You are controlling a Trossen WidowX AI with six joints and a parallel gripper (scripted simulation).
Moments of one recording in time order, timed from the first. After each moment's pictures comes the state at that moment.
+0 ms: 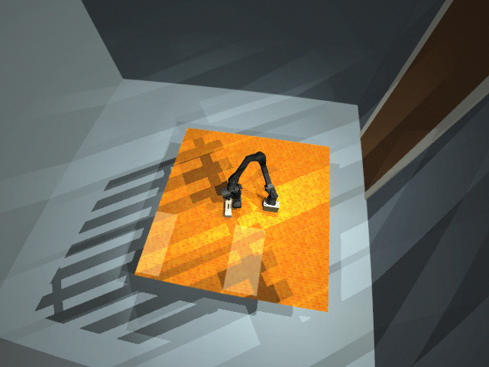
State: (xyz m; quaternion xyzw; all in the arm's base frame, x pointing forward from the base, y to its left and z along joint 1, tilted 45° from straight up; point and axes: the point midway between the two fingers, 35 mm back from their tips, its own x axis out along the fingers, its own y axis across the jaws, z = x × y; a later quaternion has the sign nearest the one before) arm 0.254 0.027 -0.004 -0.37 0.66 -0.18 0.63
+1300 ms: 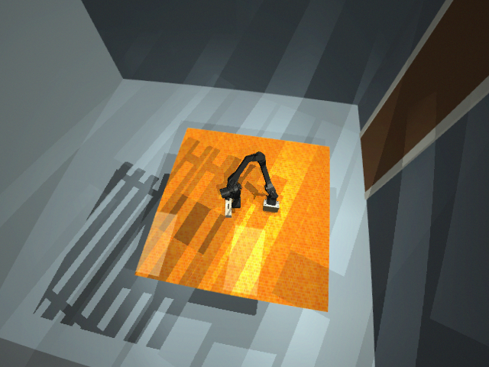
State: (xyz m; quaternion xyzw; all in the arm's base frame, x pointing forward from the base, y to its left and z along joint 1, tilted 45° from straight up) arm 0.259 0.029 -0.004 -0.37 0.66 -0.18 0.63
